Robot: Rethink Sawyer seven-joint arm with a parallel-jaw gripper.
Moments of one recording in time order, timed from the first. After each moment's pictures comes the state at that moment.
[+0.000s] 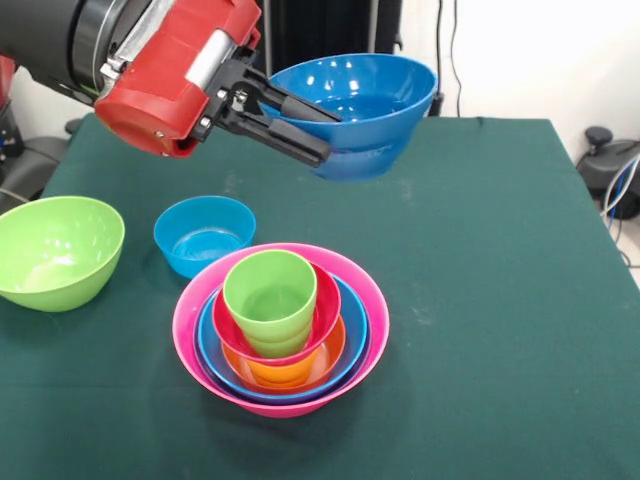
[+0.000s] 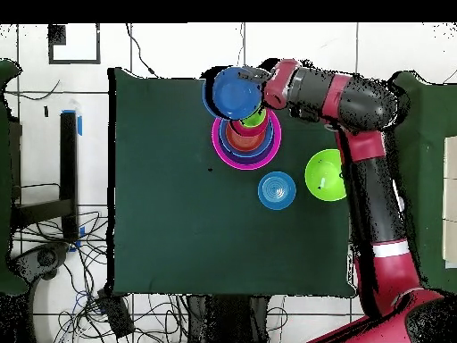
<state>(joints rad) -1.11 -0.03 1.38 1.27 -0.17 1.04 0.64</state>
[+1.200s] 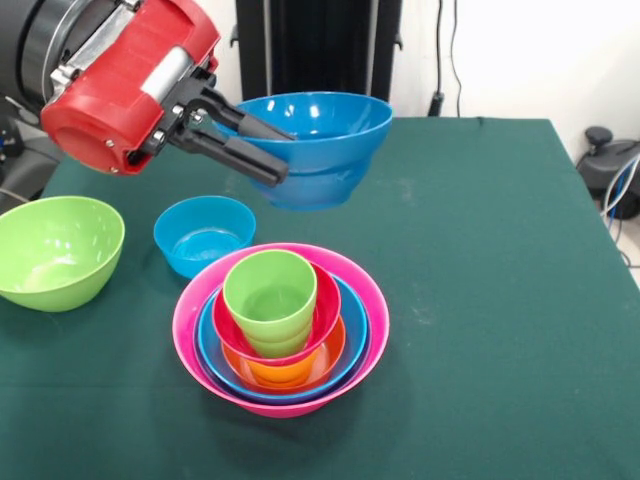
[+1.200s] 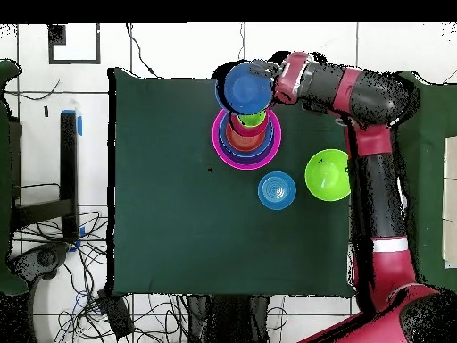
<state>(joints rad) -1.09 -0.01 1.38 1.18 -0.18 1.10 0.46</state>
